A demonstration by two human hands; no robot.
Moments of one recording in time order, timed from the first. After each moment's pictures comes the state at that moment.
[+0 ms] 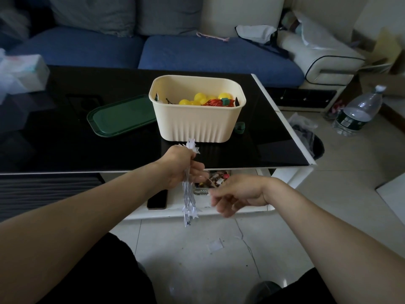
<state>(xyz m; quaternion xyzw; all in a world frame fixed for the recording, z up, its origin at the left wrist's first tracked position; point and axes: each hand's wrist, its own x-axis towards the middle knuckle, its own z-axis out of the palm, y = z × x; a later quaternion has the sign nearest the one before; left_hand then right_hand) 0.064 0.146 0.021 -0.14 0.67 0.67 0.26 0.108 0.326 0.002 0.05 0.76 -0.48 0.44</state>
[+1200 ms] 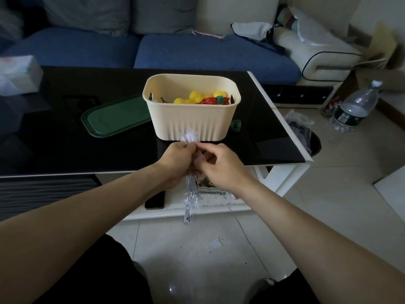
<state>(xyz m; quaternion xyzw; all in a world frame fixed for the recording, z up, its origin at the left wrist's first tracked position) 0.065 0.154 0.013 -0.03 0.69 0.70 0.19 0.115 0.282 0.024 -0.06 0.87 -0.49 -0.03</state>
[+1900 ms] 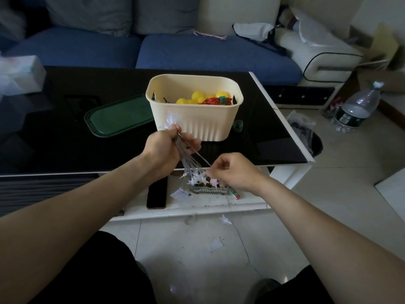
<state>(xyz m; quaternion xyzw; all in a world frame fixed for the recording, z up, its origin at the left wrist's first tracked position) 0.053 0.131 0.034 -0.07 0.46 0.87 0.17 0.105 0.313 0.007 0.01 0.87 -0.48 0.12</state>
